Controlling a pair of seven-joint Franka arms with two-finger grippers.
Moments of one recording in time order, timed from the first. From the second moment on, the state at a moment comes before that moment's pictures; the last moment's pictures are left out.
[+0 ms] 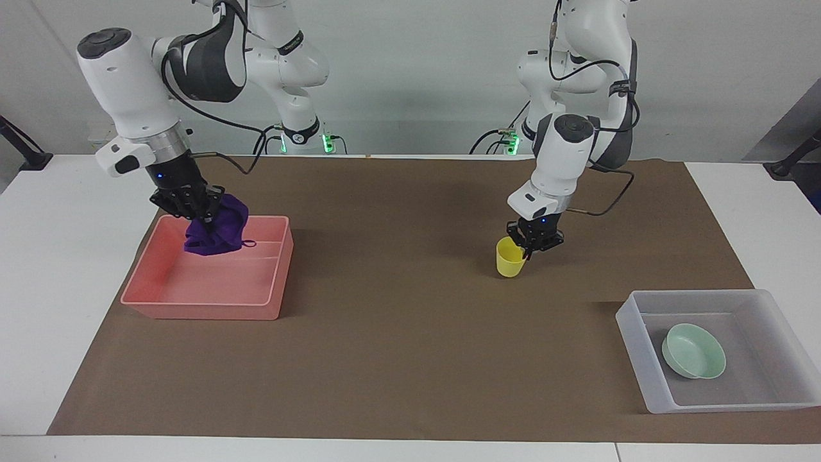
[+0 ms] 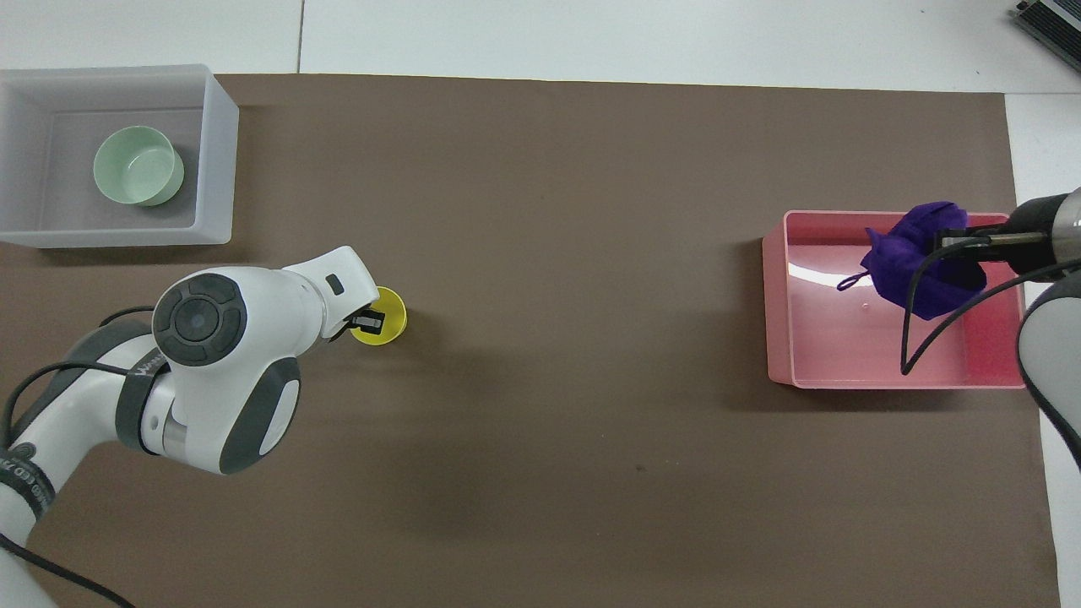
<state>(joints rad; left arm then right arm) -0.26 0.05 -0.10 -2.17 0.03 2.39 -0.08 -0.09 -0.02 -0.03 -1.89 0.07 2.08 -0.15</state>
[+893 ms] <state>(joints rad) 0.06 0.11 -0.08 -1.88 0.03 2.31 -0.06 -0.16 0.20 -0.03 -2.05 0.07 2.39 -0.19</state>
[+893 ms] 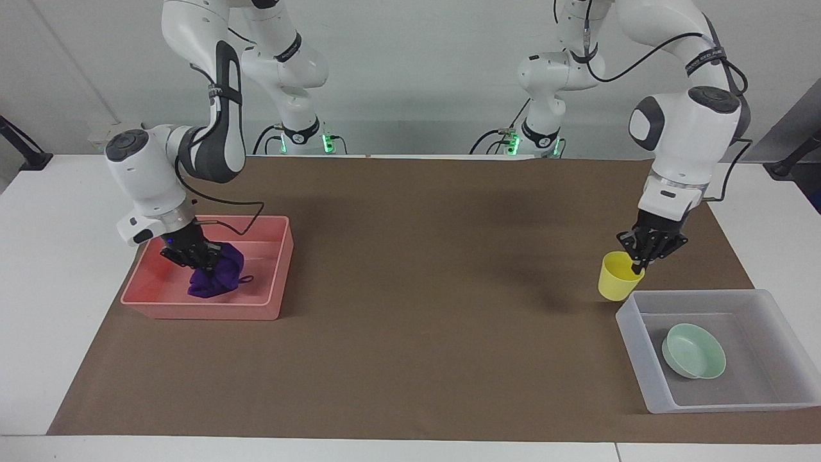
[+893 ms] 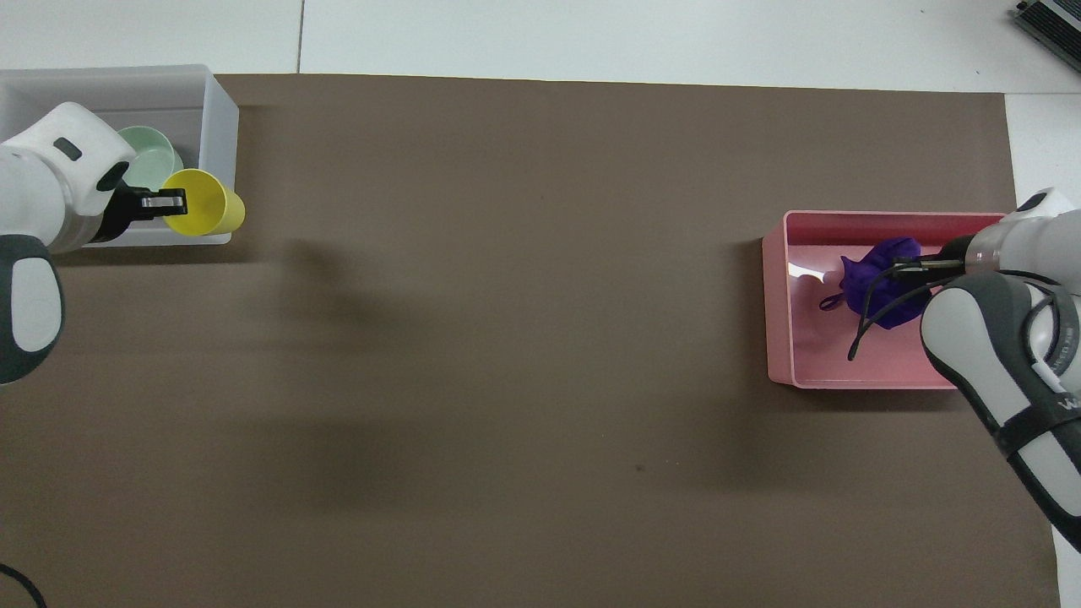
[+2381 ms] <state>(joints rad) 0.27 0.62 -0.08 -1.35 0.00 2.19 -0.06 -0.06 0.08 -0.01 -1.84 0.04 1.99 0.03</state>
